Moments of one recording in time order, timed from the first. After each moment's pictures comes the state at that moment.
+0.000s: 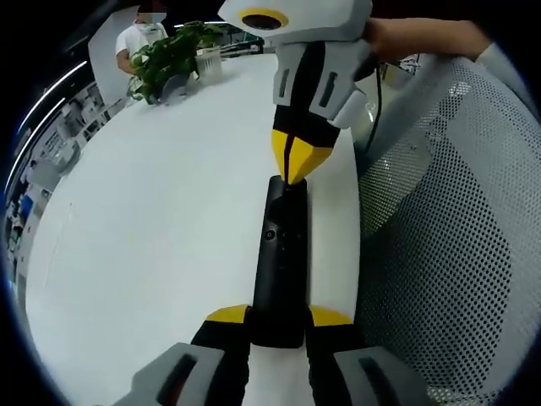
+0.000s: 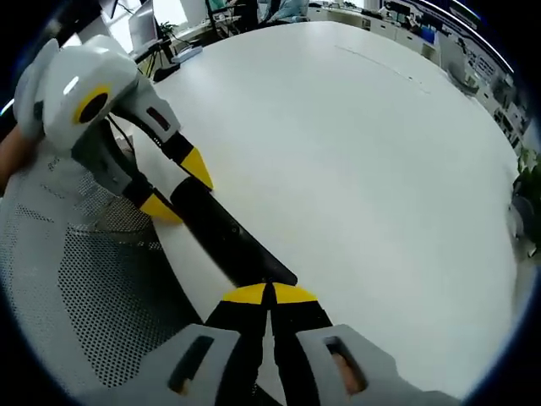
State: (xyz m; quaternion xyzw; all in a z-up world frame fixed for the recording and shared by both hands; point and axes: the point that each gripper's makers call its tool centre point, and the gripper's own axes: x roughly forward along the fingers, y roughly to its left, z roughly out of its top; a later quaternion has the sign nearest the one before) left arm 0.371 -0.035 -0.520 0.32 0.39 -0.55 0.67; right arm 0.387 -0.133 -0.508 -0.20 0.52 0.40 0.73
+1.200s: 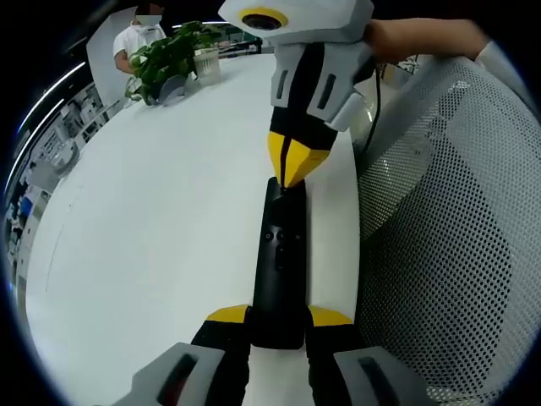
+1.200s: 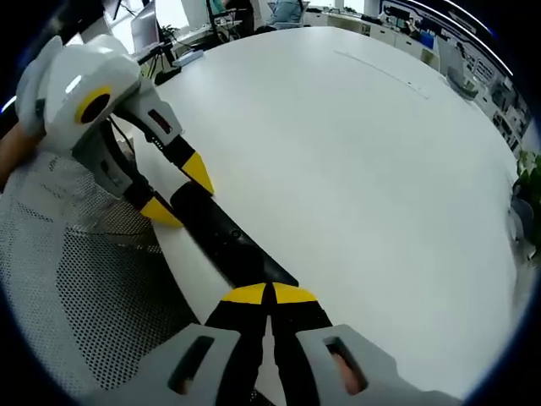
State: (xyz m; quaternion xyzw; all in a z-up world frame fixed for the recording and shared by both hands) left arm 0.370 -0.035 -0.519 0.32 0.38 -0.55 0.67; right arm 0.388 -0.124 -0.507 -0.20 0.50 0.41 0.74
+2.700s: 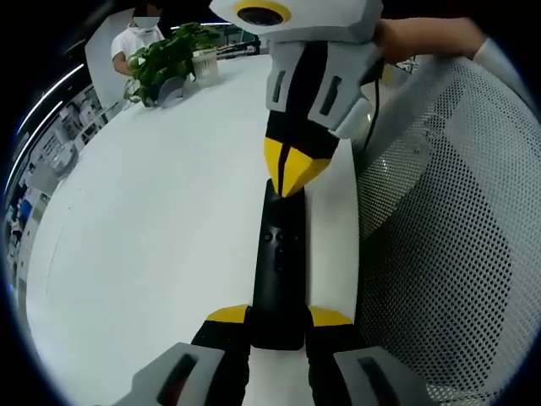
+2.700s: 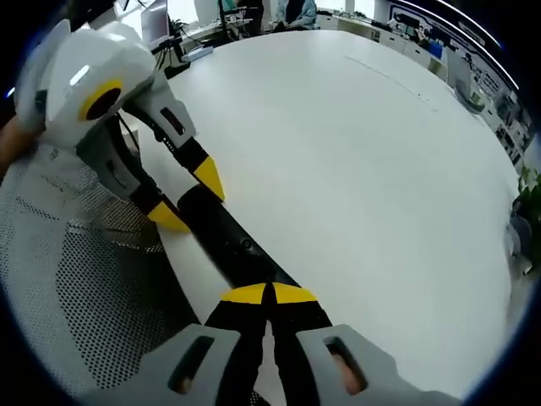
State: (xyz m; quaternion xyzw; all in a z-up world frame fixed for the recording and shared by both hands) left arm 0.371 -0.037 -0.520 0.32 0.38 -0.55 0.67; right arm 0.390 -0.113 -0.502 -0.21 0.48 0.42 0.74
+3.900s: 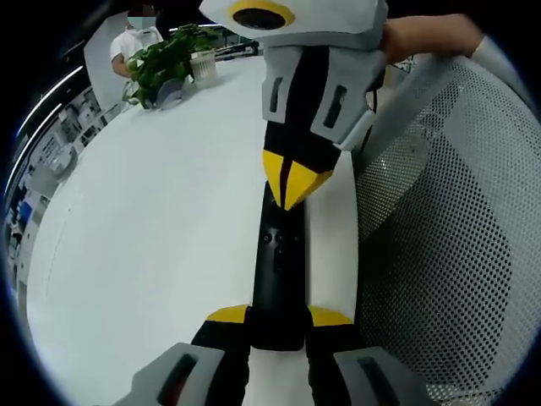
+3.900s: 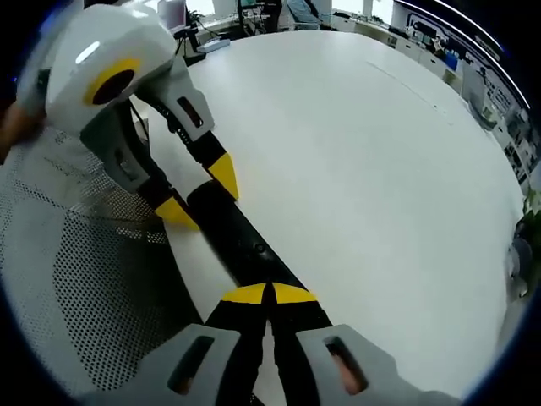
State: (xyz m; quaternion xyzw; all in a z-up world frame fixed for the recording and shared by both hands) left arm 0.371 -0.038 -0.520 0.33 0.38 -0.56 0.67; right arm 0.382 -0.105 -0.510 -0.25 0.48 0.44 0.71
